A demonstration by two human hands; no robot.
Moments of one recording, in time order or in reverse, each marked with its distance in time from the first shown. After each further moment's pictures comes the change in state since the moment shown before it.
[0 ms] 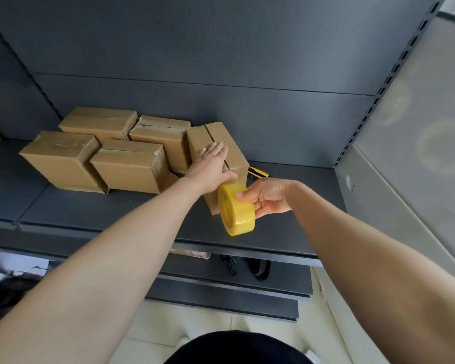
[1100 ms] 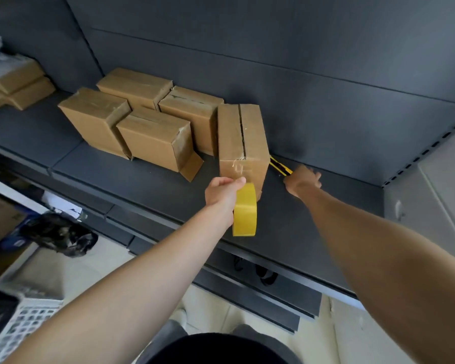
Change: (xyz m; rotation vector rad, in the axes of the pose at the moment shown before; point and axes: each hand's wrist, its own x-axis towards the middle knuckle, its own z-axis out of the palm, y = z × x) left_hand -0.030 0.032 0.059 -1.433 0.406 -1.082; right_hand 0.105 0.010 -0.074 -0.810 0.872 0.096
